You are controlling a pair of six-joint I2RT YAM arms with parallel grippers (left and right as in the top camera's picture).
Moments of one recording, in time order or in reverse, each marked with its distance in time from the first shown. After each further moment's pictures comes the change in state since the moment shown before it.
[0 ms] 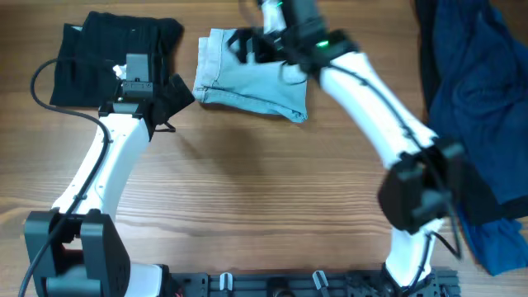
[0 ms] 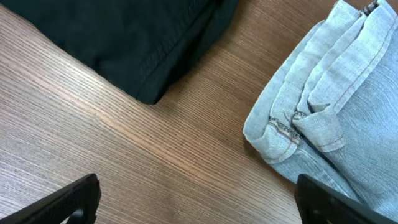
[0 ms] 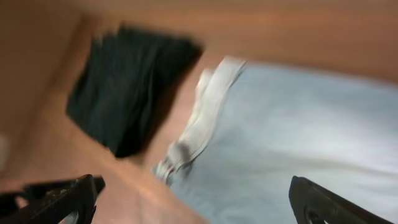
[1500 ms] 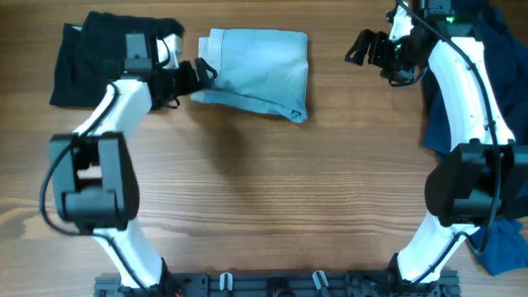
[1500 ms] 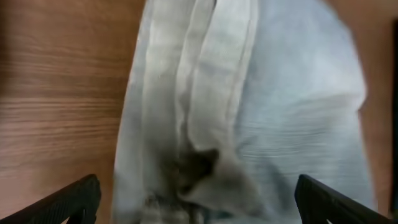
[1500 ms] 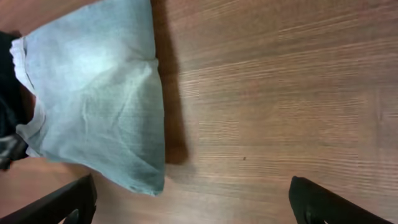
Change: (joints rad) left arm 0.074 0.406 0.202 0.233 0.621 0.334; right arm -0.462 -0.036 -0.034 -0.520 -0.042 -0.084
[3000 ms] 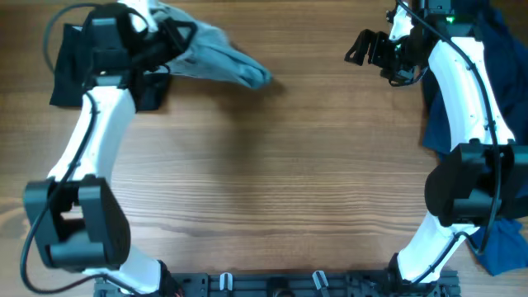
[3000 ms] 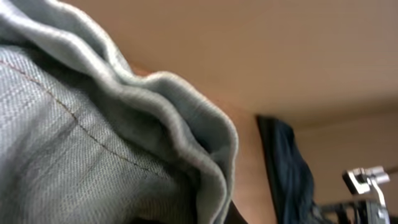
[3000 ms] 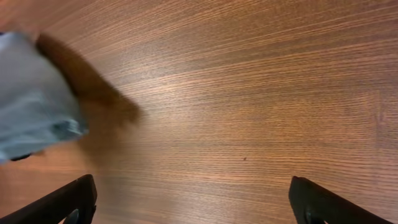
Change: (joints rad) left arm 0.021 -0.244 0.000 0.268 0.109 -0.307; right arm 0.000 0.000 0.000 0.005 0.000 0.000
